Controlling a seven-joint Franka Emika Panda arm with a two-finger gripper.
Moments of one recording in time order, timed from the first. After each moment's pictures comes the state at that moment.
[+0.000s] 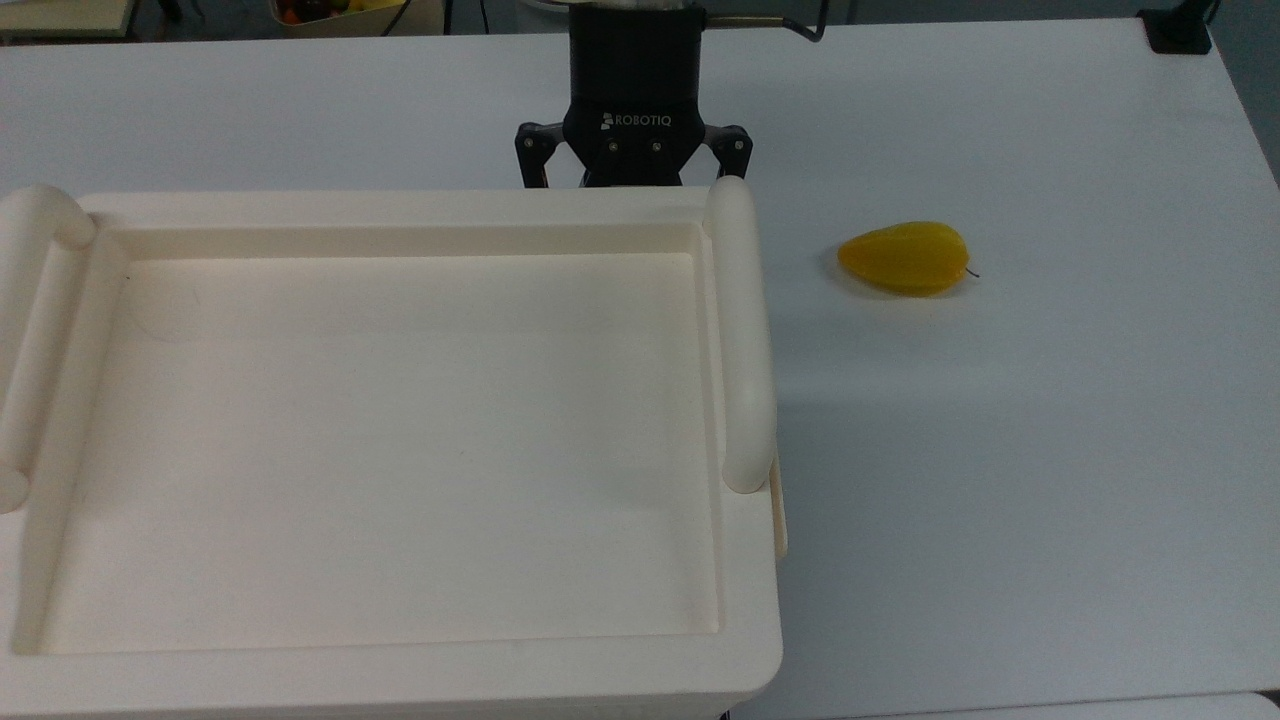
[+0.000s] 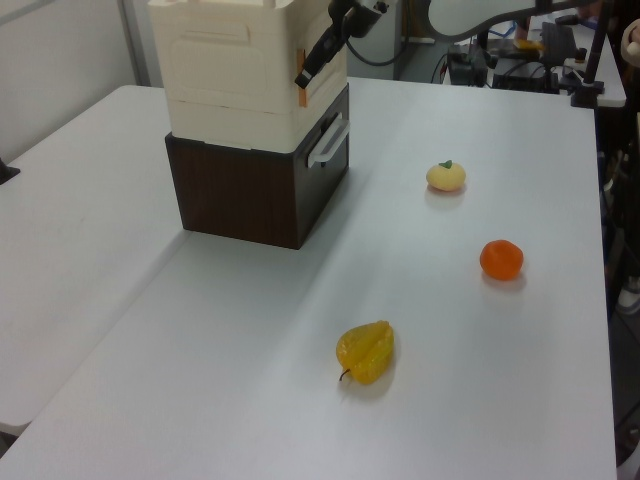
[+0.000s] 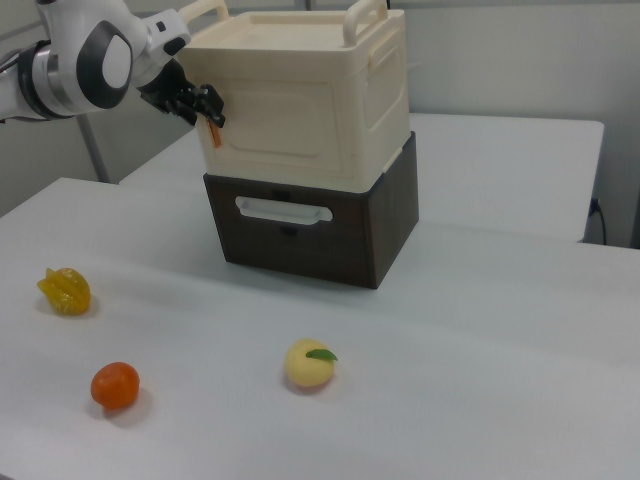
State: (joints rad) arm 0.21 0.30 0.00 -1.44 -0.16 2.40 0.18
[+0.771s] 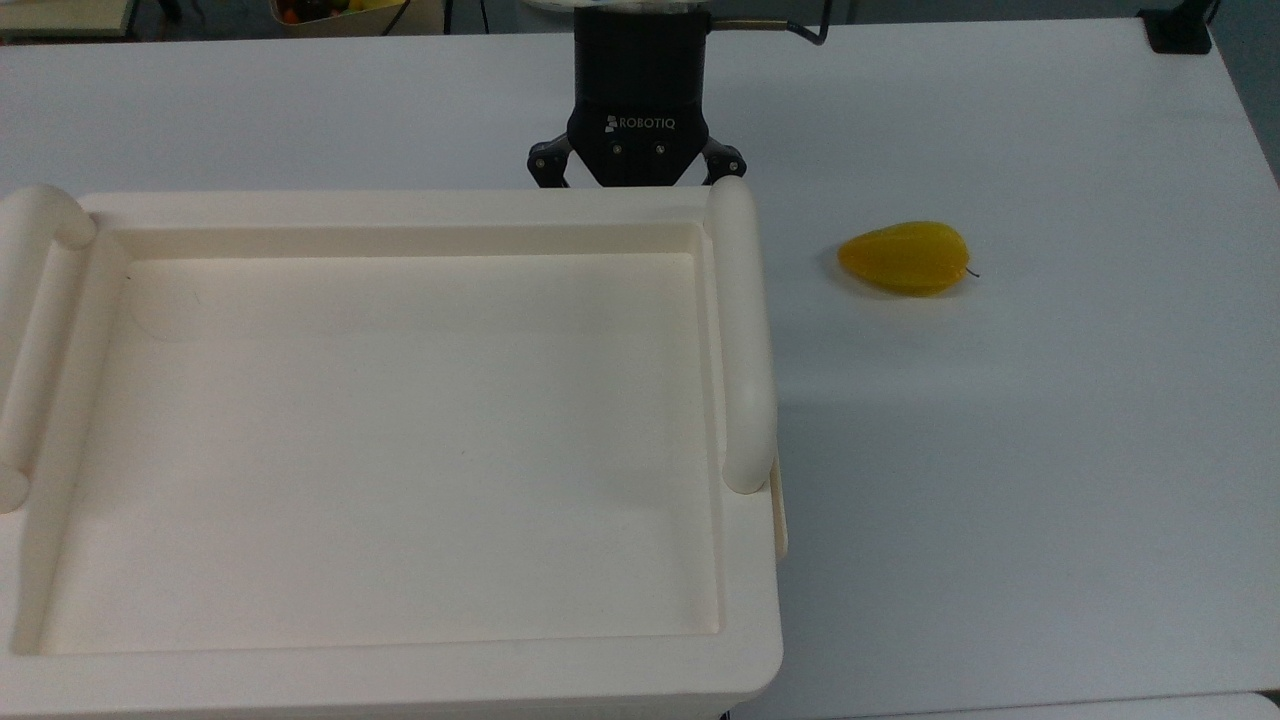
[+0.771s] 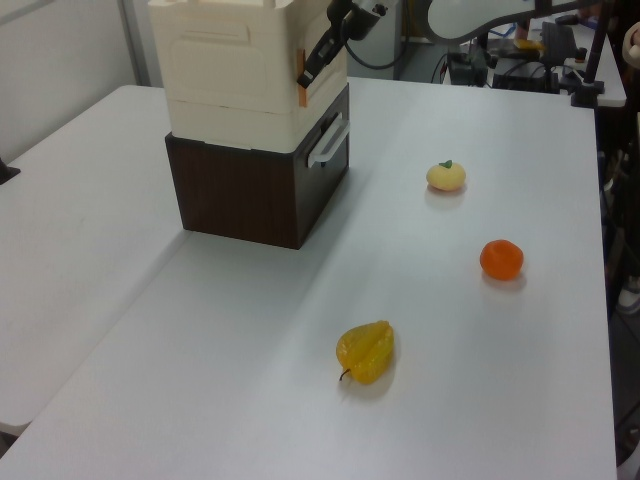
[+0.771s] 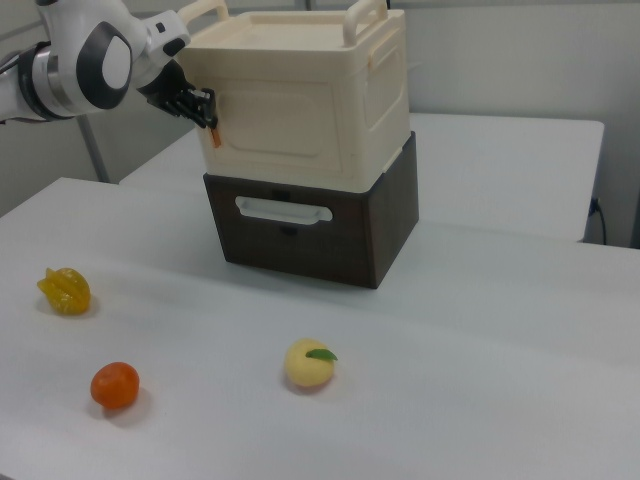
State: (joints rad) arm 0.21 0.30 0.00 -1.44 -0.16 2.40 0.19
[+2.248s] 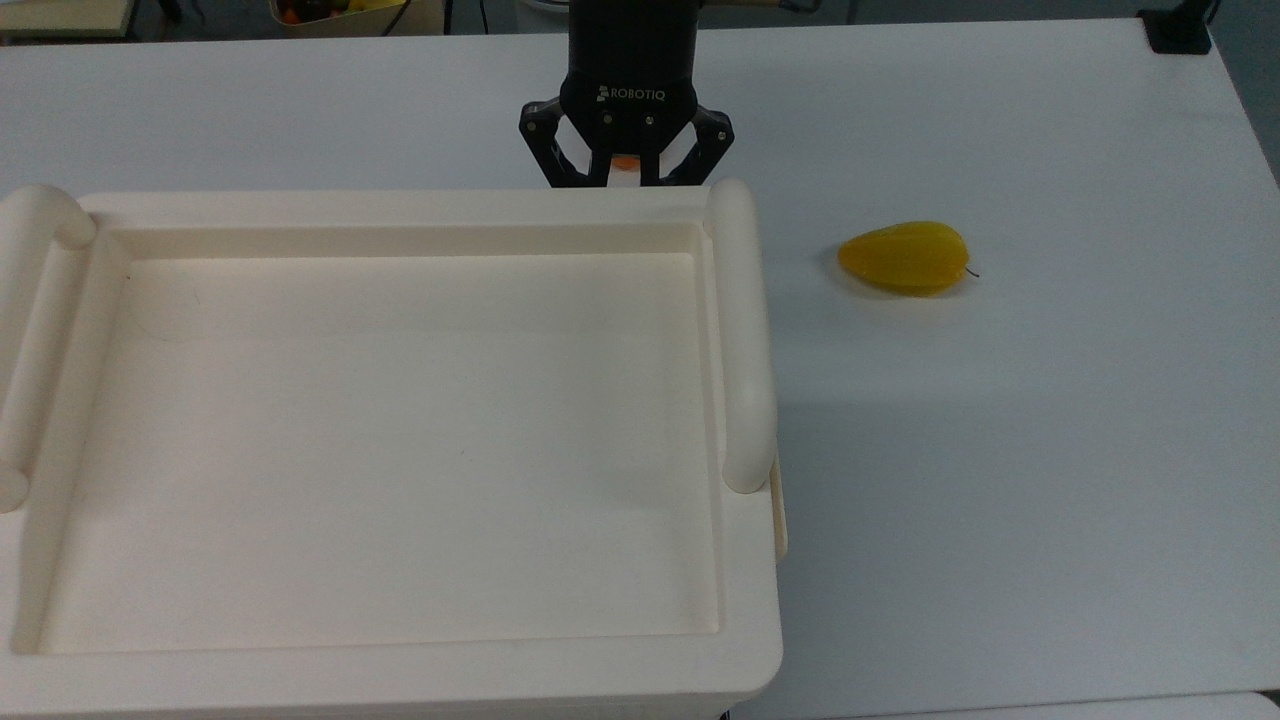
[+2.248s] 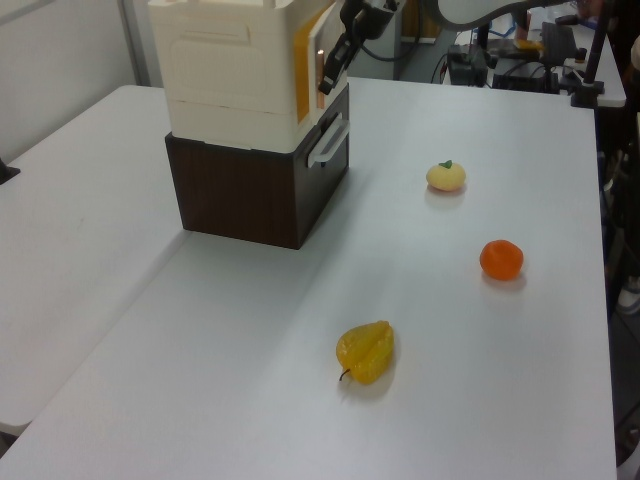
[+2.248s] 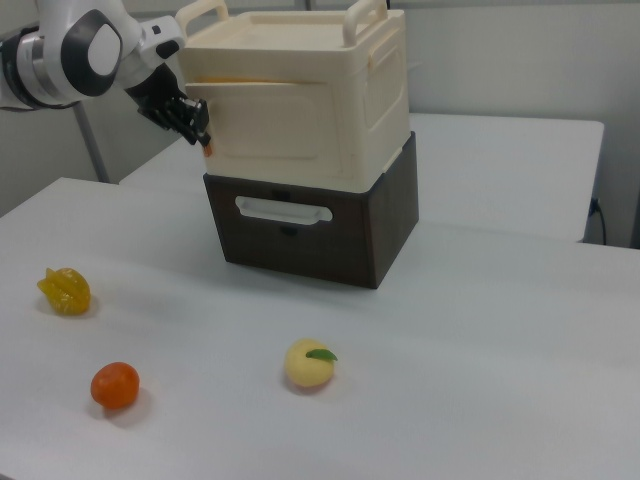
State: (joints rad) arm 0.21 0.26 0.00 -1.45 -0.16 2.19 0.20
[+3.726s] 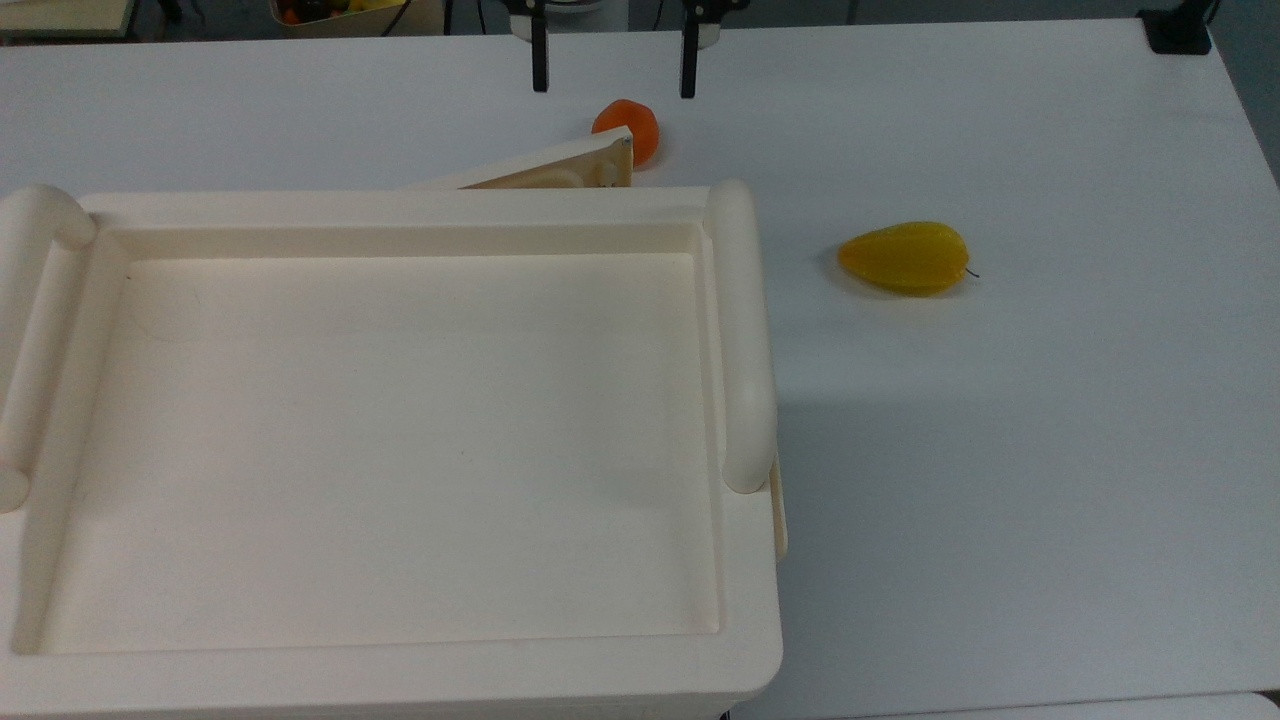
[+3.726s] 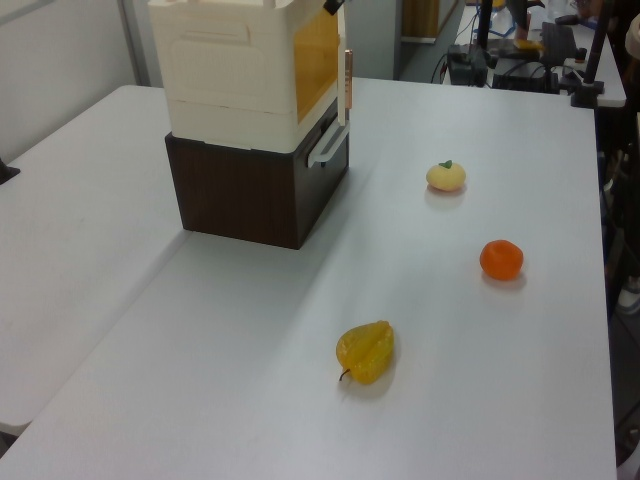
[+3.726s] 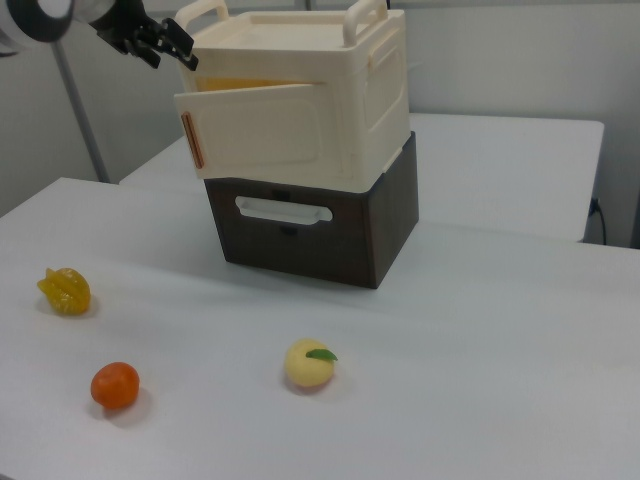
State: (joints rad) arm 0.21 0.14 0.00 -1.39 -0.16 2.24 0.21
